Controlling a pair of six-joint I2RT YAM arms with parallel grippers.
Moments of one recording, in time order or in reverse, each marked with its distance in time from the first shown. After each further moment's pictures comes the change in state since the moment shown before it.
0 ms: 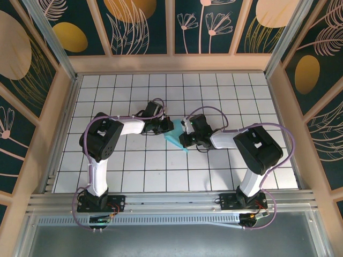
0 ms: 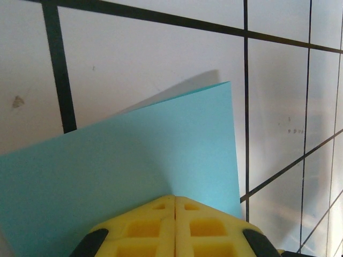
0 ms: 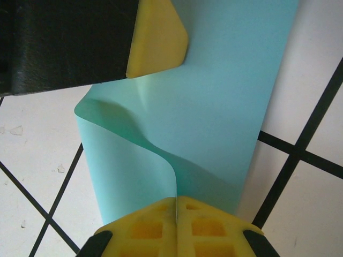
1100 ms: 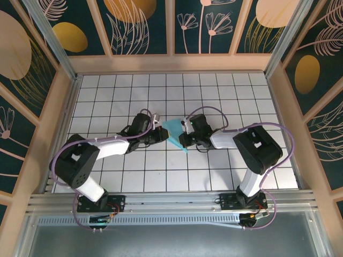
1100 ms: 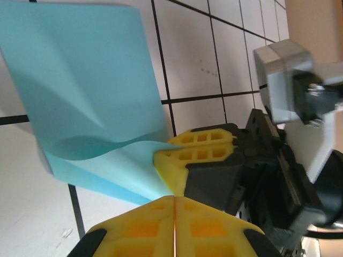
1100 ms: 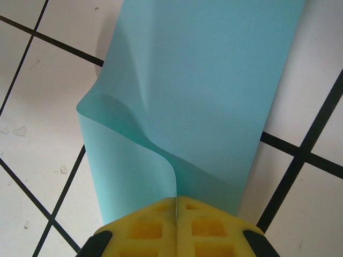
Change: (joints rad) left arm -0.060 -0.403 -0.425 0.255 -0.003 -0.094; right arm 0.001 0.006 0.000 0.008 -0.012 0.005
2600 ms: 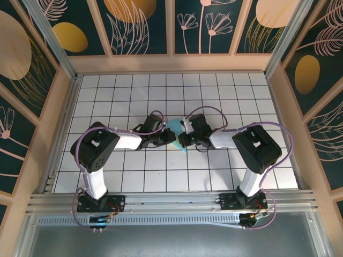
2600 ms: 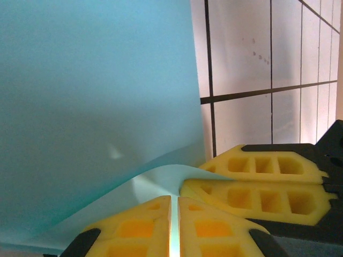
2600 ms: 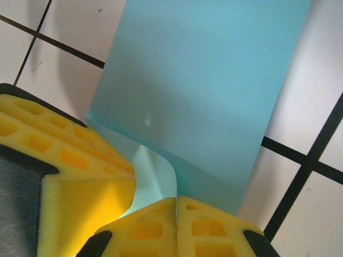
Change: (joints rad) left arm -0.047 0.240 0.123 0.008 -0.008 -0.045; right arm 0.003 0.011 0.010 0.000 -0.003 -0.005
